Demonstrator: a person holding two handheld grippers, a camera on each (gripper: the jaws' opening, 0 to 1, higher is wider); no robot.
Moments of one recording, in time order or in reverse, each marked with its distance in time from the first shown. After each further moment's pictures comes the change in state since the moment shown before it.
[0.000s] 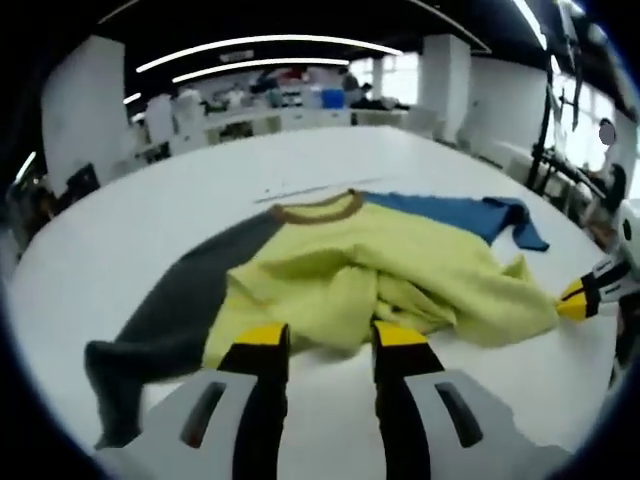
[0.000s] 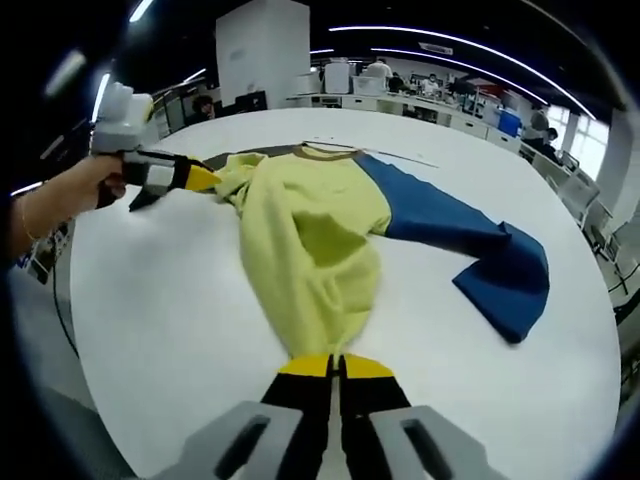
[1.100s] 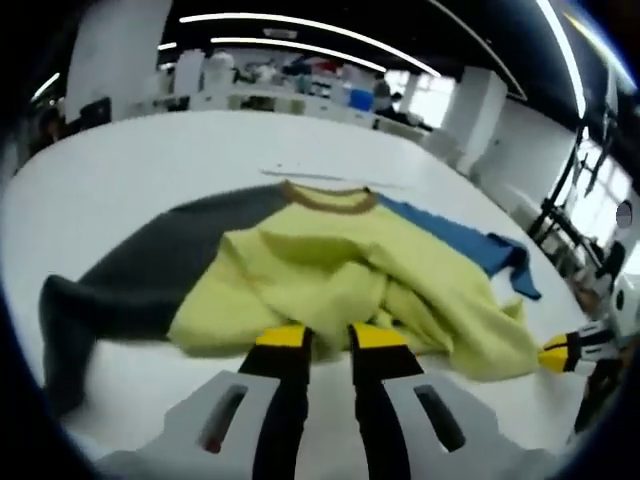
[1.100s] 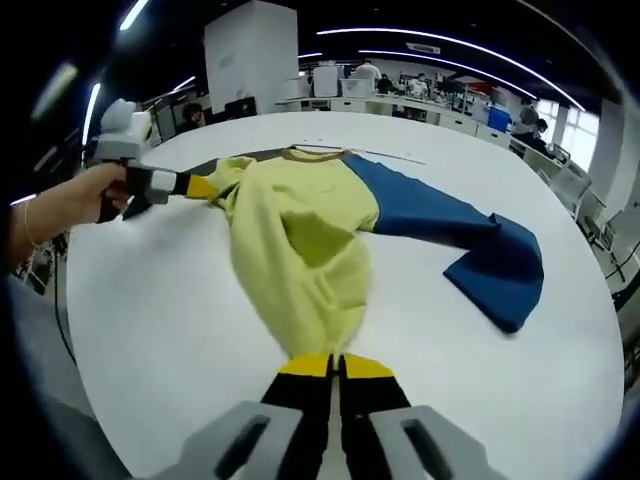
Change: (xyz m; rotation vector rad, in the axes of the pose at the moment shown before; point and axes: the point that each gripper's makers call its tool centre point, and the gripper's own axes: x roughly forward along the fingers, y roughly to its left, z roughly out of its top) left arm 0.021 0.004 -0.003 -0.248 0.016 -0.050; right arm 0.002 -0.006 -0.002 0.044 -0.017 -0.023
